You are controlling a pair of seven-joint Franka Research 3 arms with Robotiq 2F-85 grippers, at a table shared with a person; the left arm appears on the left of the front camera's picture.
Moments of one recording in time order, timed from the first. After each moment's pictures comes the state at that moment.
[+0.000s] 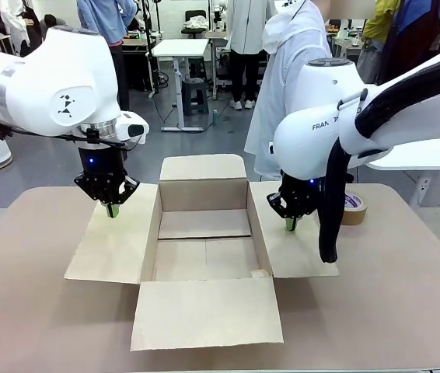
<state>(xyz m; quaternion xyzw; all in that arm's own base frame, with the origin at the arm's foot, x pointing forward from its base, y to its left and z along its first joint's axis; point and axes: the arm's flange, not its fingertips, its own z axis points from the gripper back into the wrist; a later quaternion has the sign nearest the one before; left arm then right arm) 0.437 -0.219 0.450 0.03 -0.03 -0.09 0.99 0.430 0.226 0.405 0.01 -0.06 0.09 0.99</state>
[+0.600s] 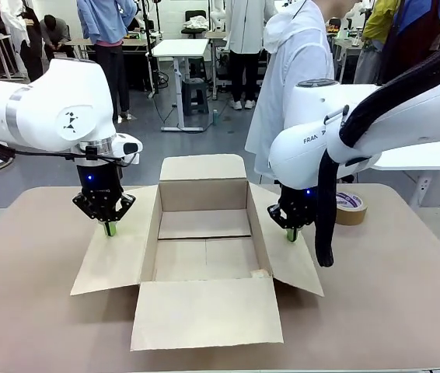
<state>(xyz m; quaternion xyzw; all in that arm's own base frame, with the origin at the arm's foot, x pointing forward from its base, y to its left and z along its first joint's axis) 0.457 -0.197 0.401 0.01 0.03 -0.06 1.00 0.450 0.224 0.367 -0.01 -0.02 0.09 1.00</state>
